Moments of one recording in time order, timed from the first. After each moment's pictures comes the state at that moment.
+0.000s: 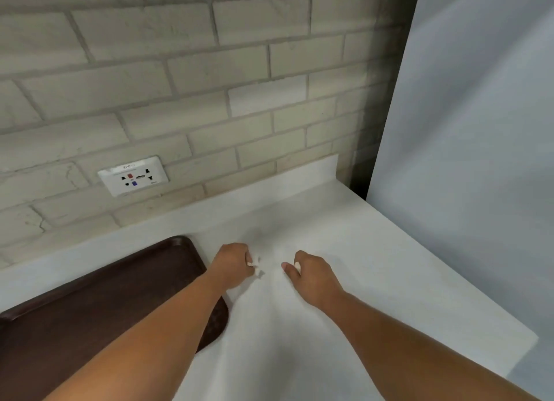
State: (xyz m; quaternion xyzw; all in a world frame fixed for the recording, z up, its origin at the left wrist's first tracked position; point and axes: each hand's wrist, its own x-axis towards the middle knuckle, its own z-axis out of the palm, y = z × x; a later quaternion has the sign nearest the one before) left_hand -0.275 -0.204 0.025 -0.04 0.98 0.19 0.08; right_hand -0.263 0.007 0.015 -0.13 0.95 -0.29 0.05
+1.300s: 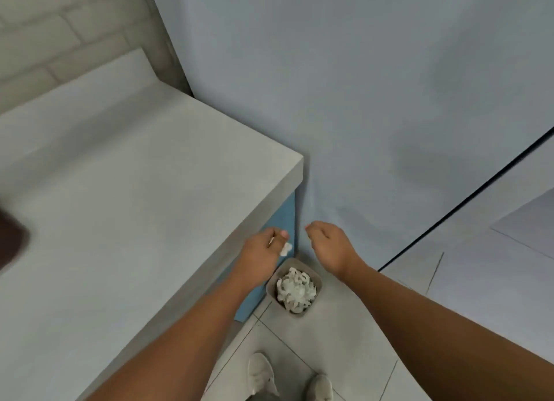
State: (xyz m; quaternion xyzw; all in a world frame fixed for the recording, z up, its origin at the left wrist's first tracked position) left_hand -0.036 0.208 -0.072 0.03 0.83 0.50 0.22; right_hand -0.003 0.374 -0.069 0.17 0.83 -0.53 0.04
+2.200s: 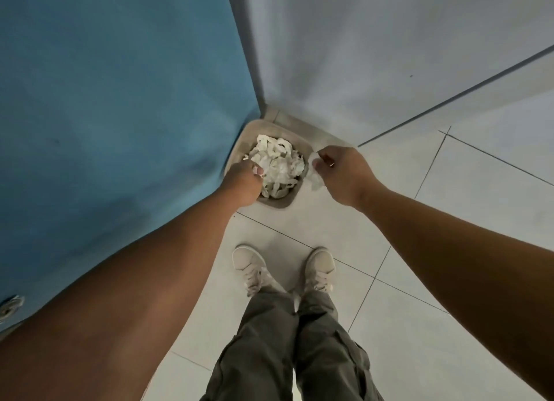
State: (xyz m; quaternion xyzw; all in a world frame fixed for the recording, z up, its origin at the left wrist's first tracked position) left_hand -0.072 0.242 -0.504 0.04 0.88 0.20 0.43; right_hand 0.024 0.423 -0.455 0.30 0.84 -0.41 0.19
